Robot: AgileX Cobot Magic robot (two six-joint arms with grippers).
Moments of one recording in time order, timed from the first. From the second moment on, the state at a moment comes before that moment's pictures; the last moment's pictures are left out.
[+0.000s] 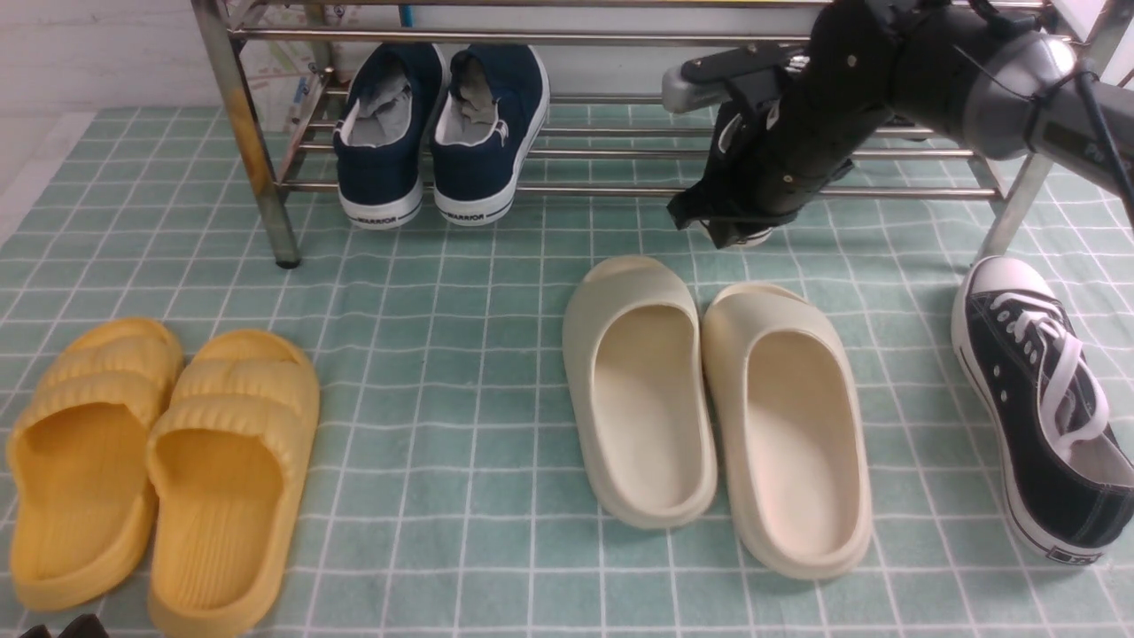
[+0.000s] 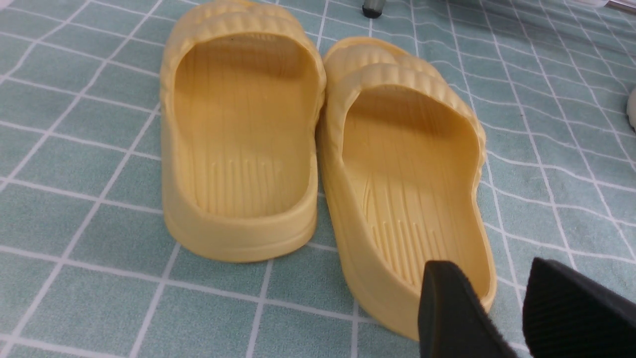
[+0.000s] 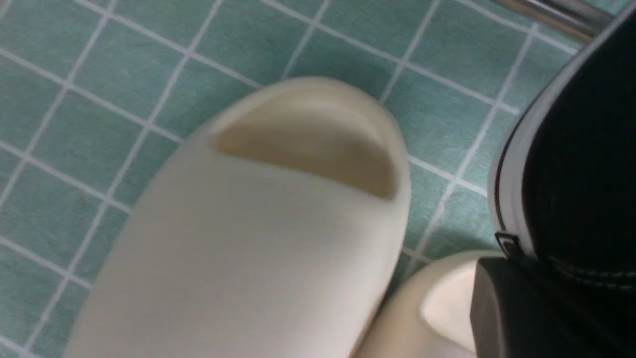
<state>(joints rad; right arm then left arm) 0.36 2.17 -1.94 0.08 0.89 -0.03 0.00 -0.01 0.03 -0.02 0.38 -0.24</state>
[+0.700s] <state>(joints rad) 0.36 2.16 -1.95 -0.03 0.92 0.07 0.00 -0.01 0.03 -0.02 0.38 -0.24</state>
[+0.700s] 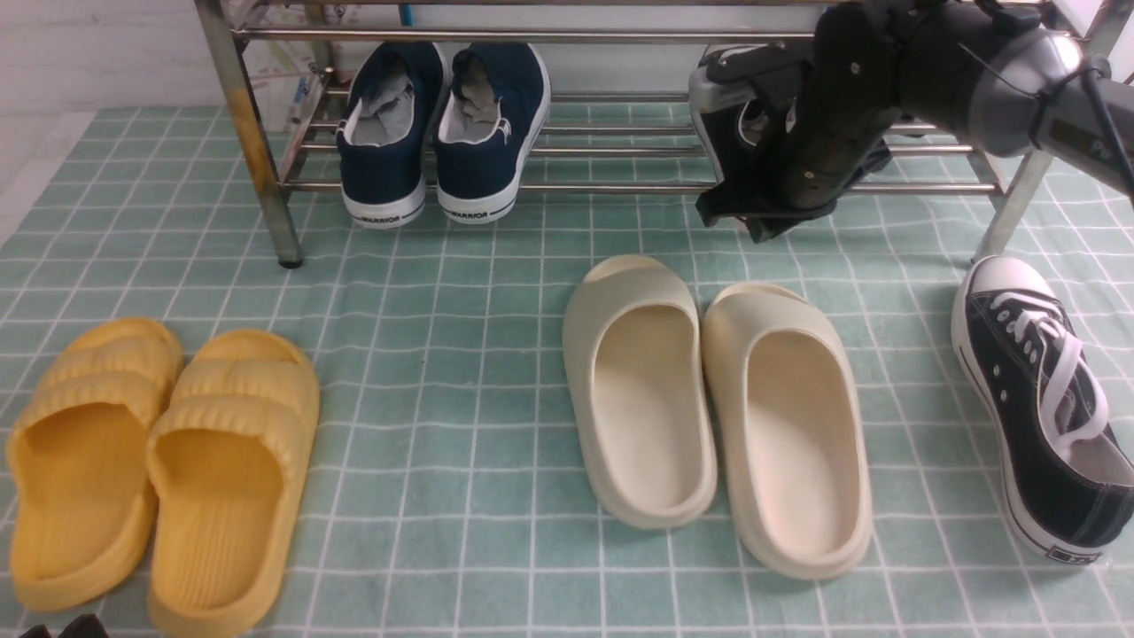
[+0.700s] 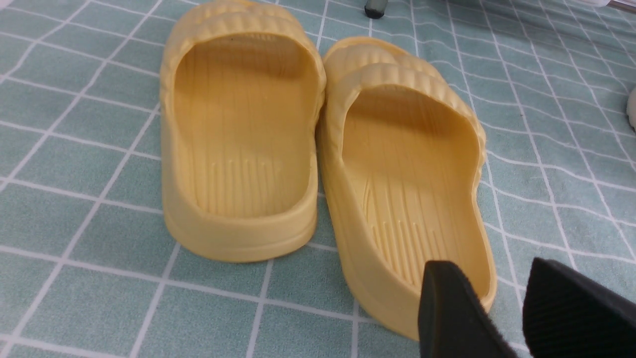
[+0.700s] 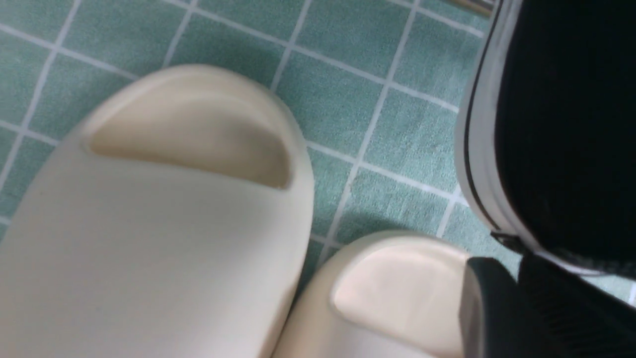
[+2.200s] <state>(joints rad) 0.14 1.60 -1.04 -0.05 0.88 0.08 0.00 -0.01 0.03 -0.02 0.38 -0.24</state>
